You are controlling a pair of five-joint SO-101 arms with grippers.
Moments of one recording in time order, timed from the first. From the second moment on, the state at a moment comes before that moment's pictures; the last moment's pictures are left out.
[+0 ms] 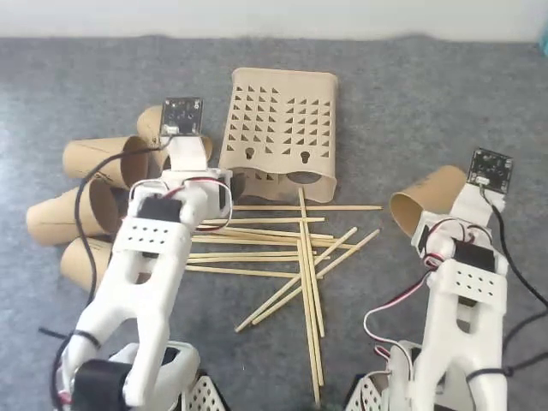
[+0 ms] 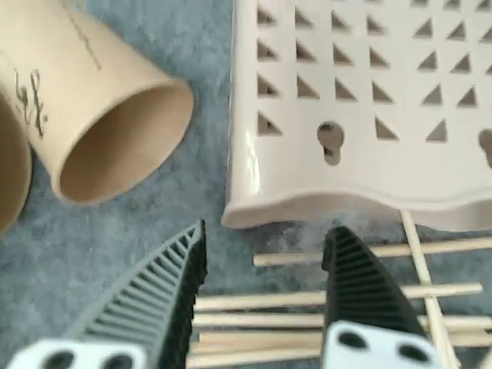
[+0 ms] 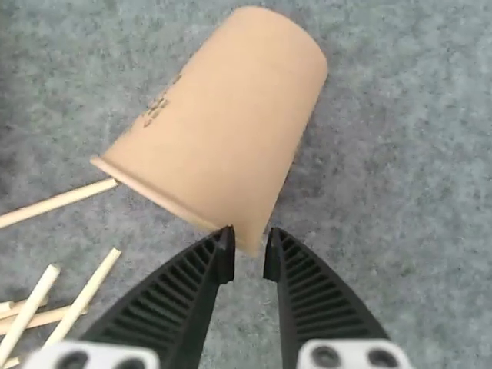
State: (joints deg) left arm 0.8 -23.3 50.5 36.3 10.7; right arm 14.3 -38.5 61.5 43.4 -2.7
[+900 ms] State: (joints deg) left arm 1.3 -5.3 51.6 10.5 10.5; right arm 14.2 -38.7 64.4 43.6 -2.7
